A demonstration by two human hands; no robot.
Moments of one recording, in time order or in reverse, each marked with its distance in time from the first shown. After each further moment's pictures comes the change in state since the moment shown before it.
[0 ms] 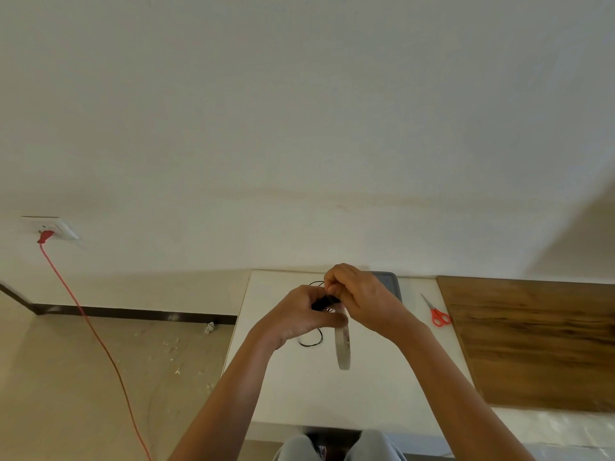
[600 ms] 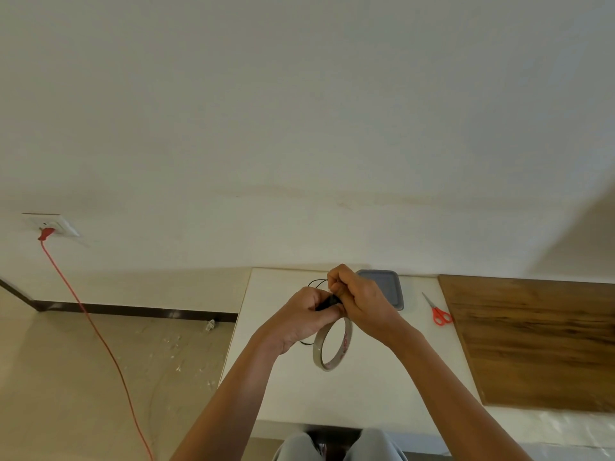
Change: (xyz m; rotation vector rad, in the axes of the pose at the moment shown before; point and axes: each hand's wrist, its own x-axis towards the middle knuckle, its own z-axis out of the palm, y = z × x) left_hand -0.001 -0.004 0.009 -0.059 0.013 0.001; right_hand -0.003 0.017 0.021 0.153 0.046 0.056
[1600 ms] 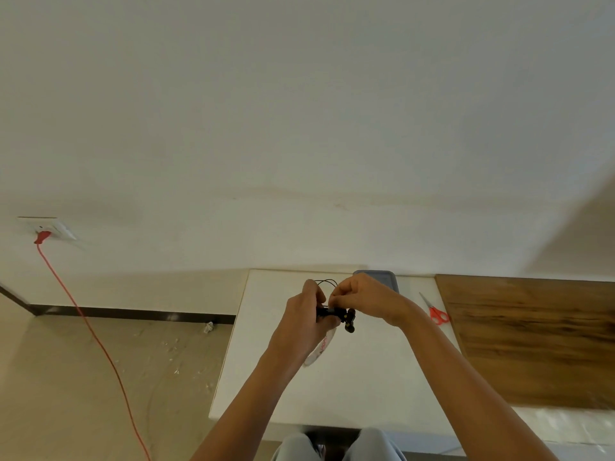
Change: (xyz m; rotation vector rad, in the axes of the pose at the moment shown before) left_hand 0.000 -0.010 0.020 0.396 0.402 0.110; right_hand 0.017 0.014 -0.021 0.255 -0.347 0.466
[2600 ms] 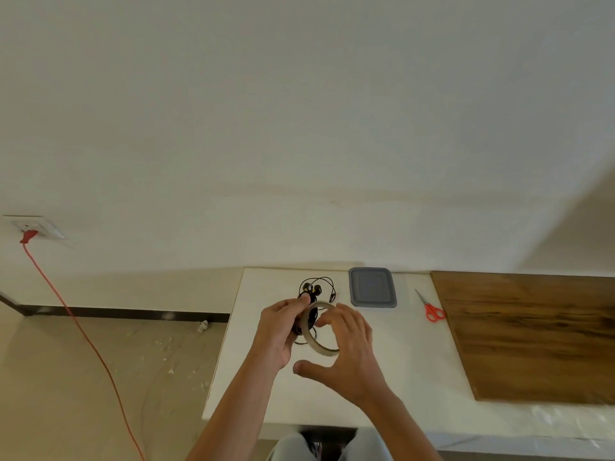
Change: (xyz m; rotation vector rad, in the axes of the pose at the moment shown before) left_hand 0.008 -0.025 0.005 -0.984 0.077 -0.605; right_hand -0.048 0.041 0.100 -0.295 0.487 -0.242
